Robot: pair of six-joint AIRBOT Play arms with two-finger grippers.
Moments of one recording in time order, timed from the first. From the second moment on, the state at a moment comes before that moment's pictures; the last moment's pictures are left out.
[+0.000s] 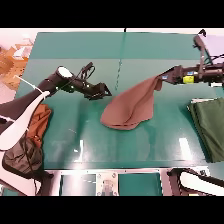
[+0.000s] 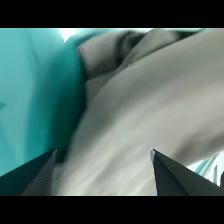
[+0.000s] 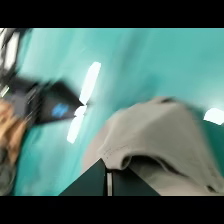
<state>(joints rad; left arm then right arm) -0.29 -1.71 1.36 0.63 -1.07 -1.26 -0.25 -1.28 1.22 -0.59 1.31 1.08</state>
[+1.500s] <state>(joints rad) -0.59 -1.38 1.78 1.40 -1.14 -1.59 -0.38 -1.16 1.45 -0.43 1.30 1.11</state>
